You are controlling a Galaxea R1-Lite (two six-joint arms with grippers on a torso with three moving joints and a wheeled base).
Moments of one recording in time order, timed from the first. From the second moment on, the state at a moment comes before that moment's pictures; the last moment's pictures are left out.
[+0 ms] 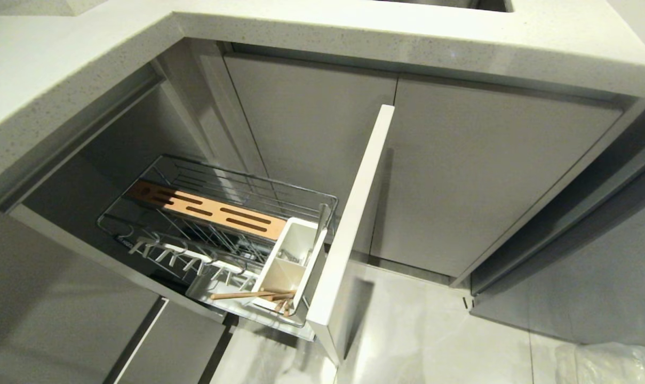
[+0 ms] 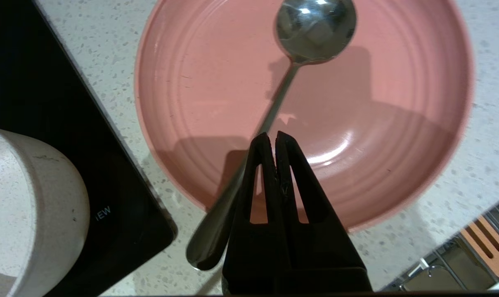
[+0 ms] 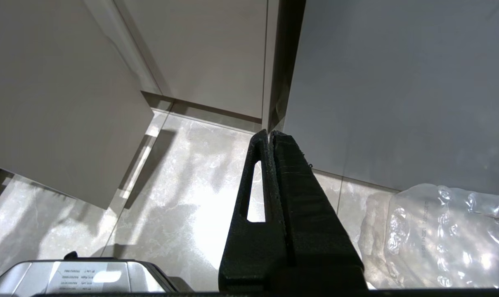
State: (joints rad) left arm 0.87 1.32 -1.94 1.04 -0.24 -0.04; right arm 0.00 0.00 0.00 0.00 0.00 0.00
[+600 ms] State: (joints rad) left arm 0.89 1.36 -1.94 1.05 -0.28 -0.04; right arm 0.00 0.00 0.00 0.00 0.00 0.00
